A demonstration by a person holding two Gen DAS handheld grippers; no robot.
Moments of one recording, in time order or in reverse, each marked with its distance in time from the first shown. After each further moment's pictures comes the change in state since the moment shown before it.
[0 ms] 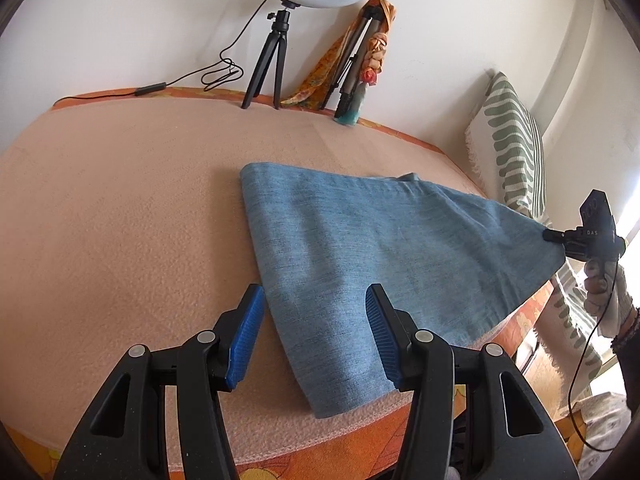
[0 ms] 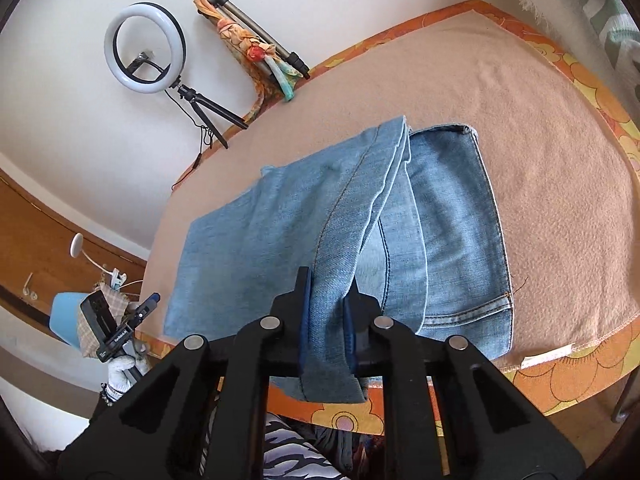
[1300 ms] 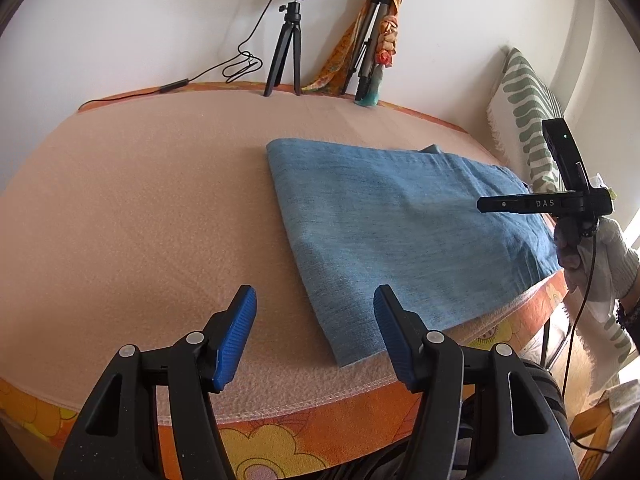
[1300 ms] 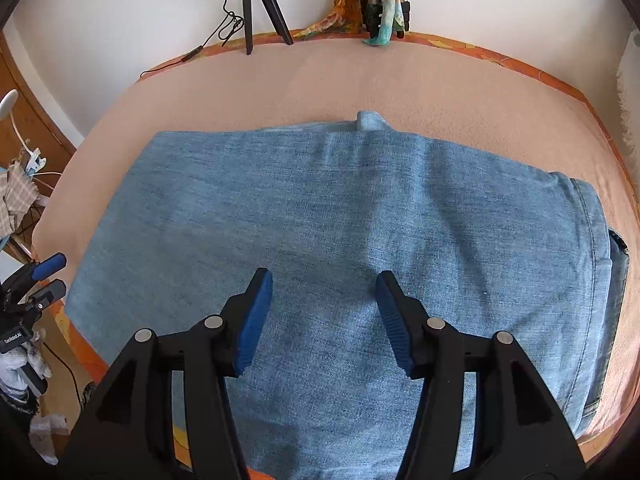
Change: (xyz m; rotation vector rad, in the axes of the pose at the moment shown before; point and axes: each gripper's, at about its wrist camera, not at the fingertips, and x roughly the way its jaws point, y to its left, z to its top) left arm -0.008 -0.009 -0.027 0.058 0.023 0.133; right arm 0.173 0.140 -0.006 -0.415 0.148 -0.295
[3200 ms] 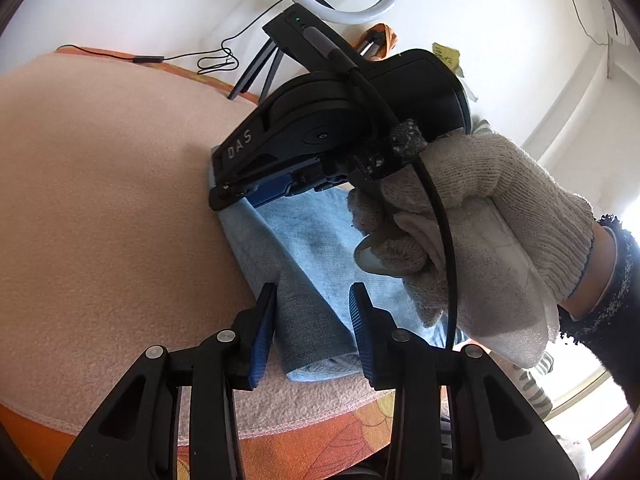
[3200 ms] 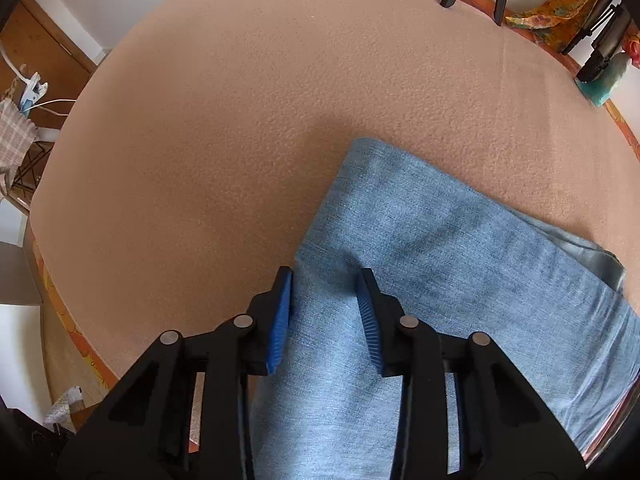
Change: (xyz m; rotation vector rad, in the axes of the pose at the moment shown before) left arm 0.006 0.000 -0.001 -0.238 -0.092 -0.285; right arm 0.111 0.235 0.092 -0.194 0.325 0.009
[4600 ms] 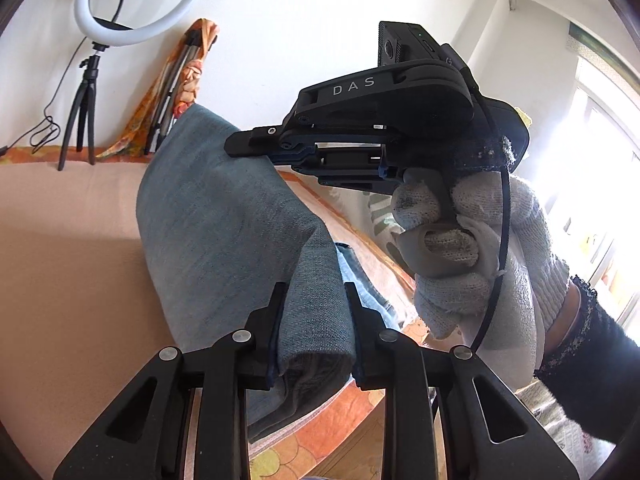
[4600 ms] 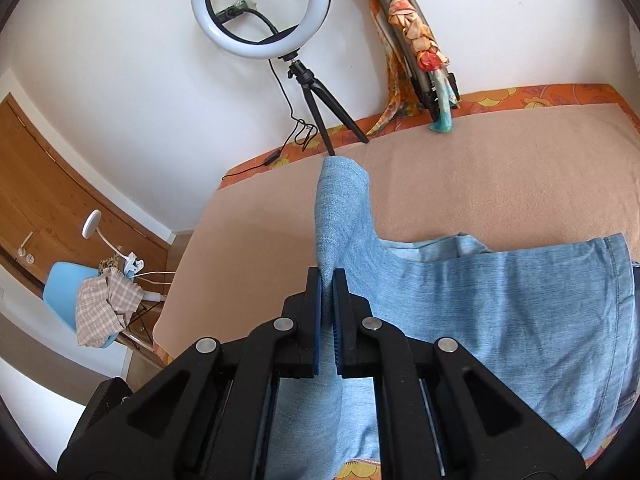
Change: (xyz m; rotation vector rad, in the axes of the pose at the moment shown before) left arm 0.048 -0.166 0.026 0.306 0.041 -0.286; right arm -0.193 -0.195 -0.122 0.364 -0.546 0.334
